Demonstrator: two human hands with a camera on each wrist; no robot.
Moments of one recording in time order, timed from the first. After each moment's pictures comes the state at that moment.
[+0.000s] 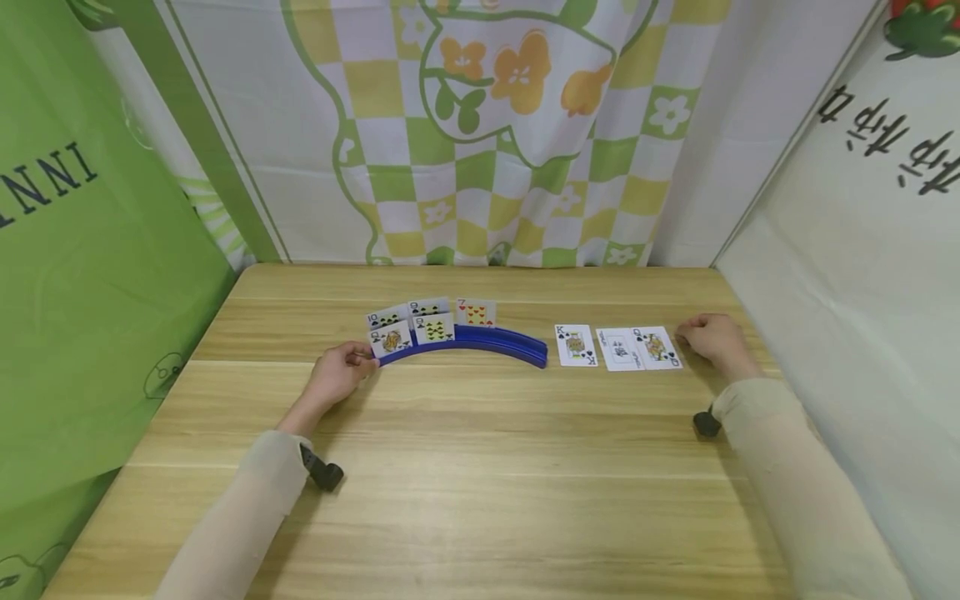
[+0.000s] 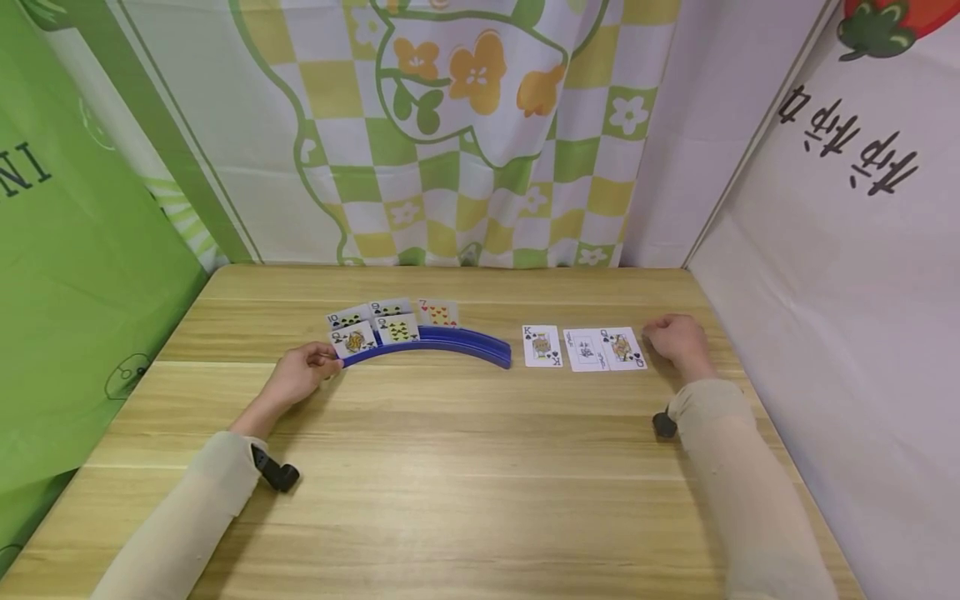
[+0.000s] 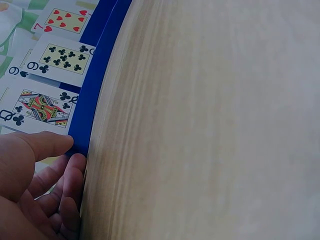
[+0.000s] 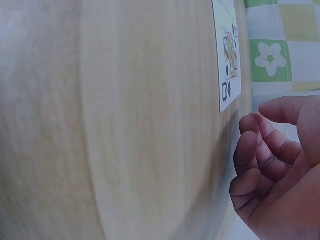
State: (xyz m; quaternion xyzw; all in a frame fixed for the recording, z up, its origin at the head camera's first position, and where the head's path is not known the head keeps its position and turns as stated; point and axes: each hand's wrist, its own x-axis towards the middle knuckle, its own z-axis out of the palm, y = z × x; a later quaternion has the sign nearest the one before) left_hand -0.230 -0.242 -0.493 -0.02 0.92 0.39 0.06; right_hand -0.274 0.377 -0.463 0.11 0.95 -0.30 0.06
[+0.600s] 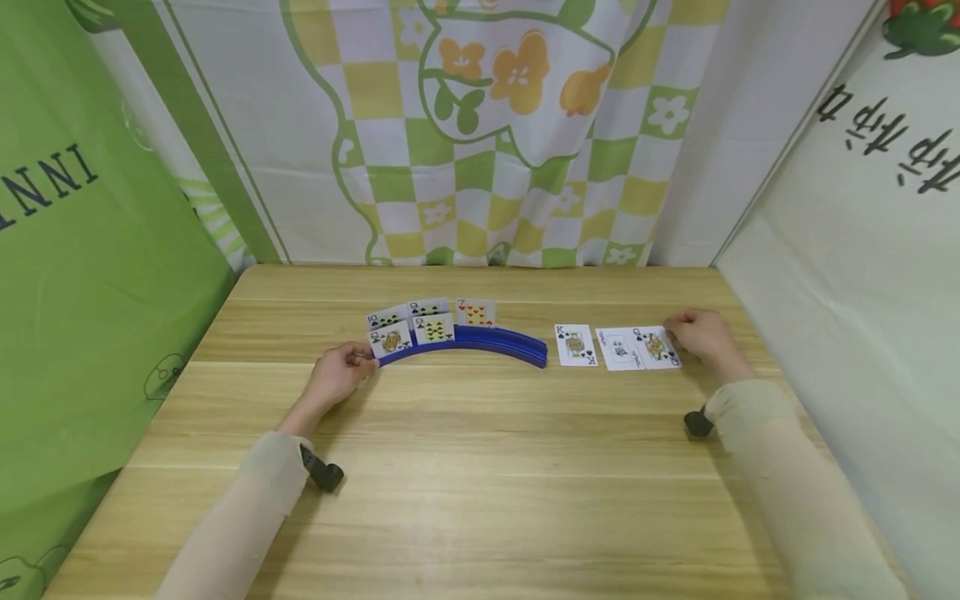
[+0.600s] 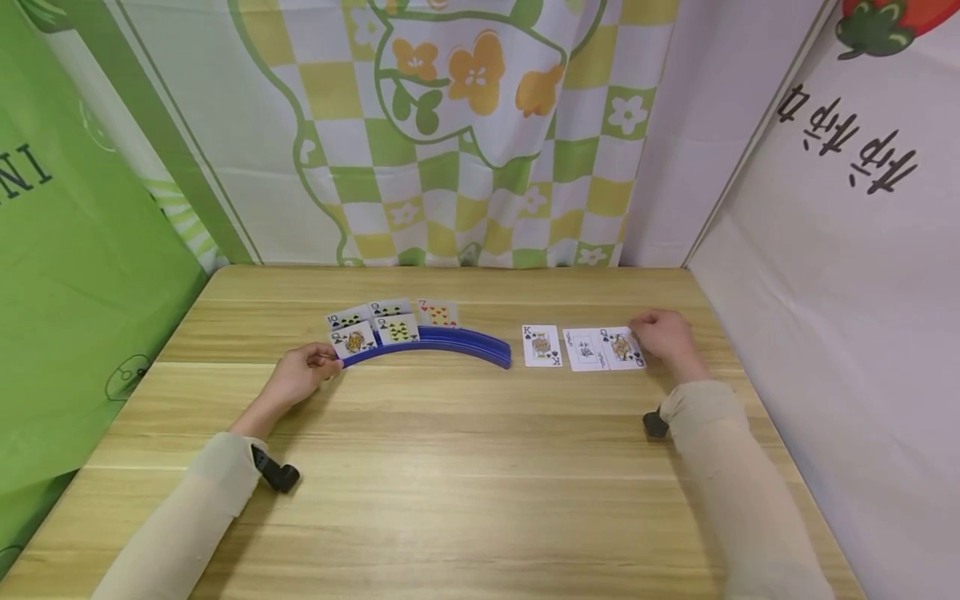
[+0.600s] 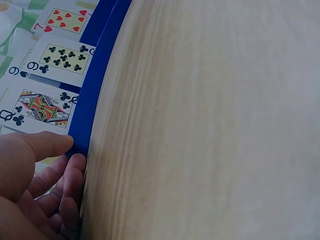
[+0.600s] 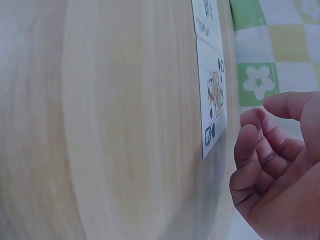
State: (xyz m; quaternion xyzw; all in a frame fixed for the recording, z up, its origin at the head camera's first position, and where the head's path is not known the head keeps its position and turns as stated) left_hand -0.229 -0.242 -0.492 -0.02 0.91 0.40 0.06; right_hand -0.271 0.352 -0.455 0.09 0.94 -0.32 0.04
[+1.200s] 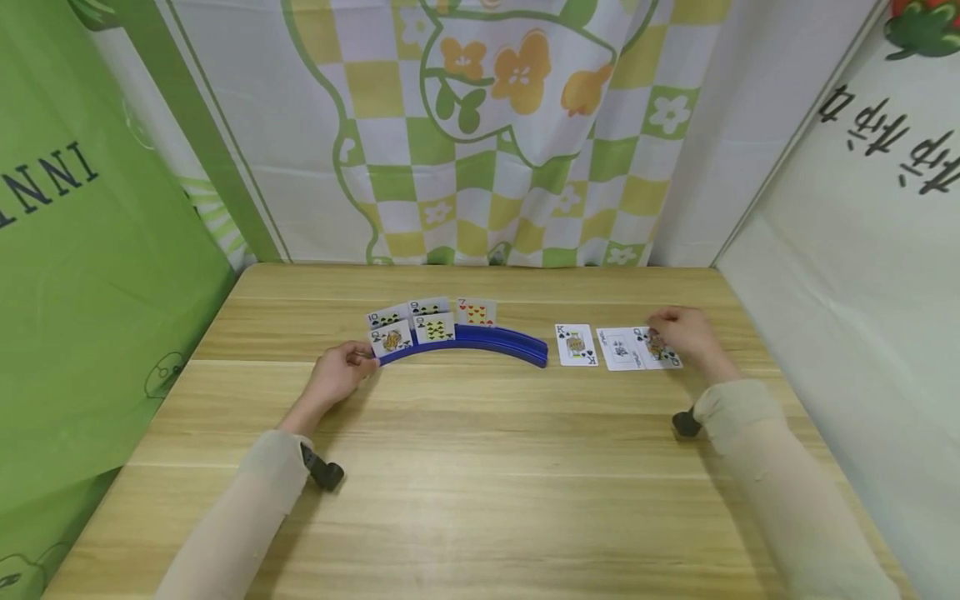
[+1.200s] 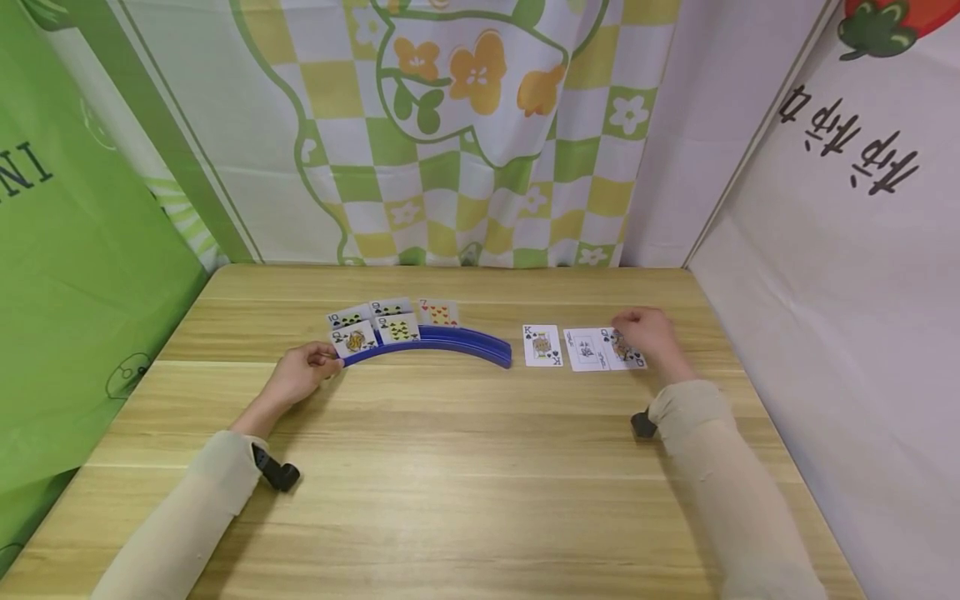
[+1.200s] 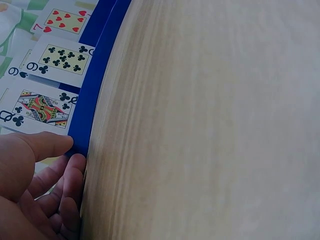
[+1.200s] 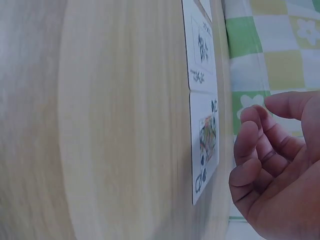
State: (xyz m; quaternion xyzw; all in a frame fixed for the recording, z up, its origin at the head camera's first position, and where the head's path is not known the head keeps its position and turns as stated) left_hand -0.229 -0.242 -0.492 -0.02 0.91 0.40 0.07; right_hand -0.272 0.329 -0.447 0.06 0.94 -0.34 0.06
